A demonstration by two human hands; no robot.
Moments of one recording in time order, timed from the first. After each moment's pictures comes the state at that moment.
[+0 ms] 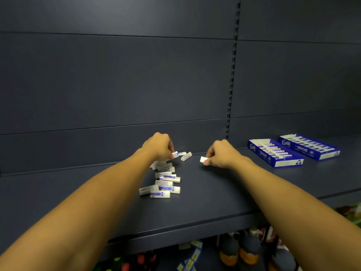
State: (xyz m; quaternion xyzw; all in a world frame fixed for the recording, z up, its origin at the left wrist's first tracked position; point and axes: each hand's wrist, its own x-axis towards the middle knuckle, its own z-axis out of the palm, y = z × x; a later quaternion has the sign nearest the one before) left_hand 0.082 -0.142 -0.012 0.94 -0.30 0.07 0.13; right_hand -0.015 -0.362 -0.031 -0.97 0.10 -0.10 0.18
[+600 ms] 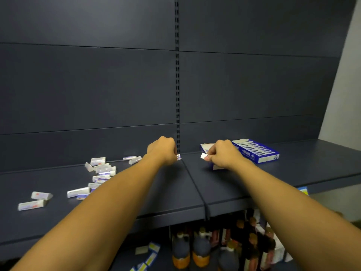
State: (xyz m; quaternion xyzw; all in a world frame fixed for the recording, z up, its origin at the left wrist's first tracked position) left_hand -0.030 -0.349 -0.006 0.95 -0.28 0.11 0.09; right_hand -0.132 -0.547 -0.013 -0.96 0.14 -0.15 0.18
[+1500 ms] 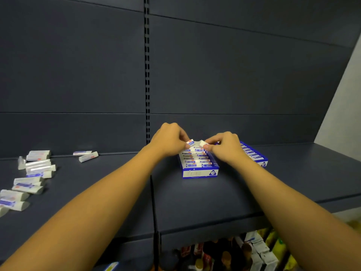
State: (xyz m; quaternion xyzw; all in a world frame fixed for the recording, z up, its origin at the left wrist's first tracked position) left_hand 0.014 -0.502 -0.015 0.89 -0.35 0.08 0.29; right_hand -0.071 -0.687 -0.031 -0.92 0.11 -0.23 0.29
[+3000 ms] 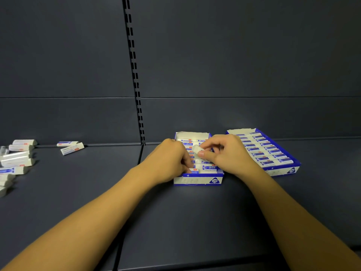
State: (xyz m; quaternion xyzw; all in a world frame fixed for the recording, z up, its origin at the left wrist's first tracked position) left_hand 0.014 -0.535 -0.066 0.92 -0.36 0.02 0.17; right_hand -0.027 -0.730 -0.075 -0.91 -0.04 -0.18 0.37
